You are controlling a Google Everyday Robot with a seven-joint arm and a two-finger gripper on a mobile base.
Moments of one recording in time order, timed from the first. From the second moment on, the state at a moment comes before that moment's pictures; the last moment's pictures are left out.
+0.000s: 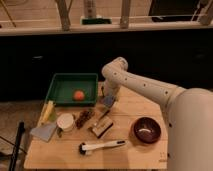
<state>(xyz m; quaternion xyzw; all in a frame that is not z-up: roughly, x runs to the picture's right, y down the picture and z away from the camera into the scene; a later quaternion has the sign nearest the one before) 0.039 0.038 0.868 -0.21 -0.16 -0.47 0.84</state>
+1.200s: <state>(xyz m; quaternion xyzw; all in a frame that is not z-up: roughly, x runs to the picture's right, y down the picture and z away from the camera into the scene) 0.010 -0.011 0.875 -0.19 -0.15 -0.52 0.82</state>
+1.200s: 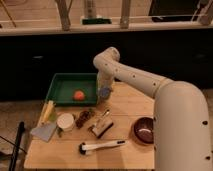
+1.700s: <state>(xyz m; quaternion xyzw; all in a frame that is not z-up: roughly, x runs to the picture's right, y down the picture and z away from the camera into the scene) 0.010 -0.019 0.886 -0.19 -0.15 -0.50 0.83</state>
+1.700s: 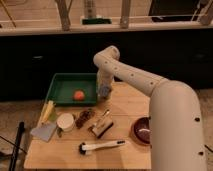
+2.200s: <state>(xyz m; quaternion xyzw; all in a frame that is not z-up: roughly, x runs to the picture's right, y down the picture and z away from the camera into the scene) 0.014 -0.025 0.894 -0.20 -0.16 -0.48 0.84</state>
